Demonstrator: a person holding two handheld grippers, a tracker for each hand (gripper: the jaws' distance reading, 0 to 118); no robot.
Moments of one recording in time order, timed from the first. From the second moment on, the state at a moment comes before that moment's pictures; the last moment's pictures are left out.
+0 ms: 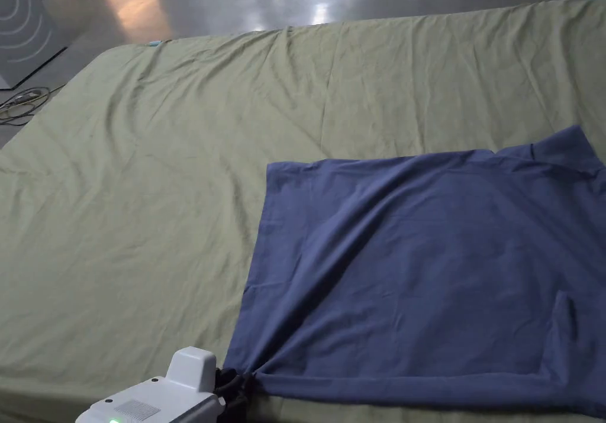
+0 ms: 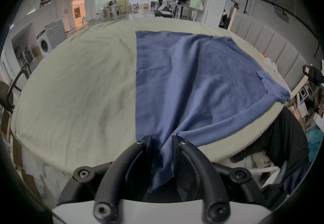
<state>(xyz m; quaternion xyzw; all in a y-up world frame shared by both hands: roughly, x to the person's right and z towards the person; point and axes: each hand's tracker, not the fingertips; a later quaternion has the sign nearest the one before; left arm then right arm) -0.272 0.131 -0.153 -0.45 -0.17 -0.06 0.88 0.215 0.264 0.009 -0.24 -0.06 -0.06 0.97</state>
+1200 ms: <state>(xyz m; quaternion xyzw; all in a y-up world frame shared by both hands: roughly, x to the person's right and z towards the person) -0.248 0.211 -0.219 -0.37 -0.17 -0.04 0.91 0.310 0.219 -0.098 -0.32 -0.06 -0.13 0.94</state>
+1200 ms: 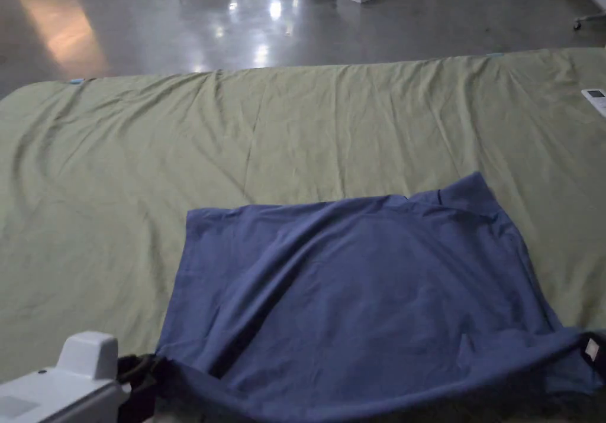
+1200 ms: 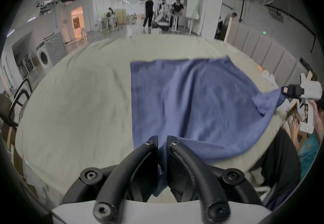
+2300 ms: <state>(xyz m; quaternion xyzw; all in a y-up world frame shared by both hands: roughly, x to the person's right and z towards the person) -0.218 0.361 -0.144 -0.06 -0.14 -0.07 0.99 0.249 0.344 -0.082 -0.09 -0.02 -0.02 1.00</state>
